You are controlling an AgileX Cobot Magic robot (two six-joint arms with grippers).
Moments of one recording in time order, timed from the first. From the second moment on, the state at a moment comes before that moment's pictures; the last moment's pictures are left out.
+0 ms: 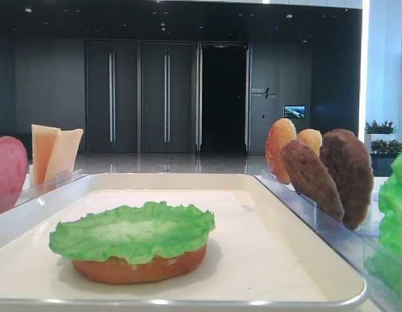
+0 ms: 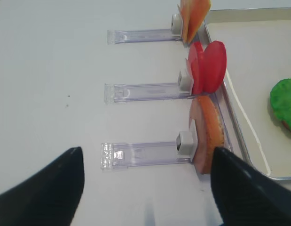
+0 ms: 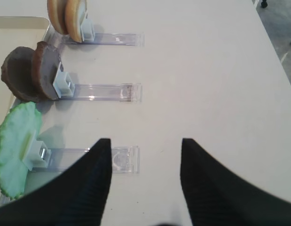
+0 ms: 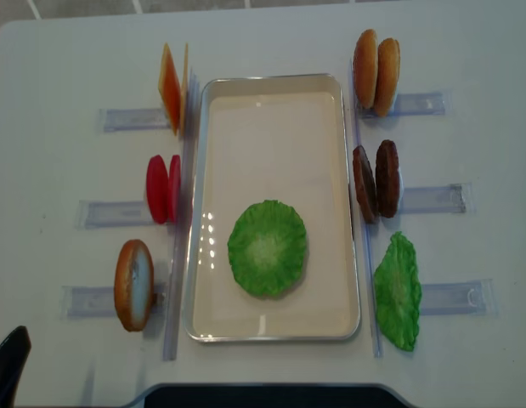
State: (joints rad) left arm 0.03 -0.02 -0.47 -0.03 1.11 0.06; right arm 0.08 -0.01 -0.50 0.01 1.14 -0.03
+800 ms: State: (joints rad) left arm 0.03 0.10 -0.50 -0.03 1.14 0.04; right arm 0.08 -0.01 -0.50 0.01 1.14 -0.03
